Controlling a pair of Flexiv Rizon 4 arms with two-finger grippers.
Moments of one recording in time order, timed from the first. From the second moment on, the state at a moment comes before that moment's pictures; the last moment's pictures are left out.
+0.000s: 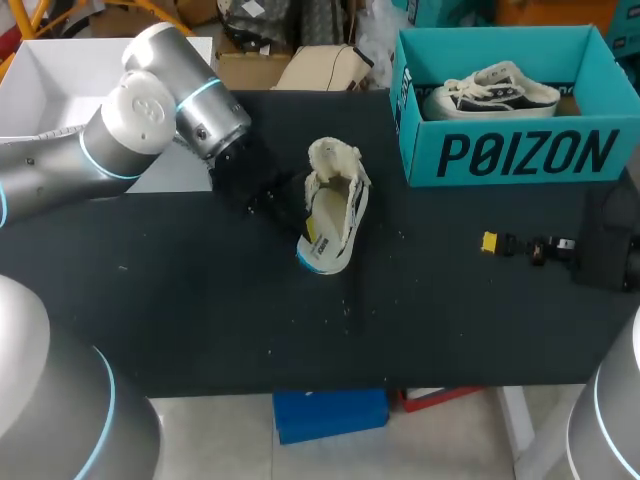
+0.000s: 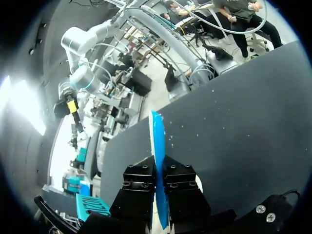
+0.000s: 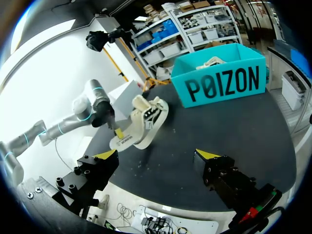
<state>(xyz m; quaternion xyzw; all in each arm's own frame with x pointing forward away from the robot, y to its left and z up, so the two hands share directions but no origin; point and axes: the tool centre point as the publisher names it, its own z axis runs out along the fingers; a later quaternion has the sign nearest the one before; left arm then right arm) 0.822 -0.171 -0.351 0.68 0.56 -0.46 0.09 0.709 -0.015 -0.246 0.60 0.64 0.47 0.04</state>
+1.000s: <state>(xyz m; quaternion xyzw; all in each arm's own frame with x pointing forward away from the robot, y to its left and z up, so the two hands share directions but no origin) 0.889 -0.190 -0.363 0.69 0.58 -0.43 0.10 0.709 -0.015 -0.246 0.60 0.64 0.47 0.04</state>
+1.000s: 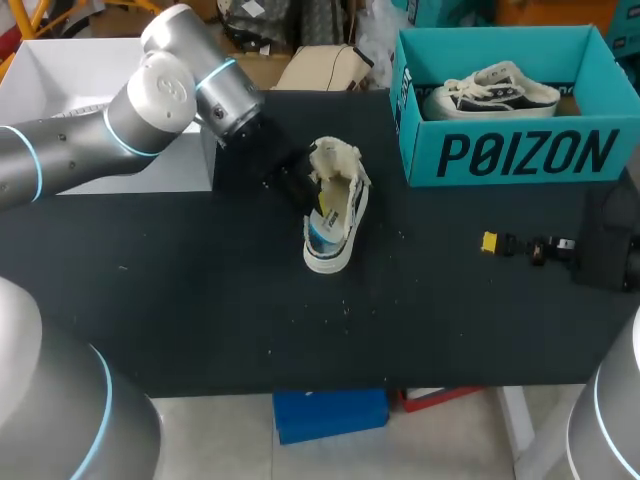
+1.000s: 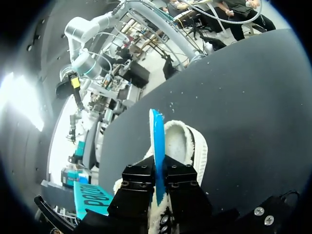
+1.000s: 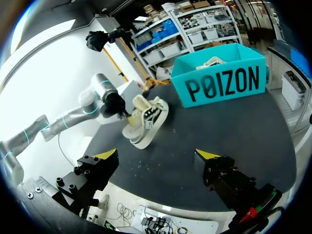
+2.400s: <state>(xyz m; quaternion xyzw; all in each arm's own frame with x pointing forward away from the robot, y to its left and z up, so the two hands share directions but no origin) 0.847 -0.172 -0.363 0.68 0.59 -0.42 0.07 0.709 -0.015 -0.246 0.60 0.64 0.47 0.04</state>
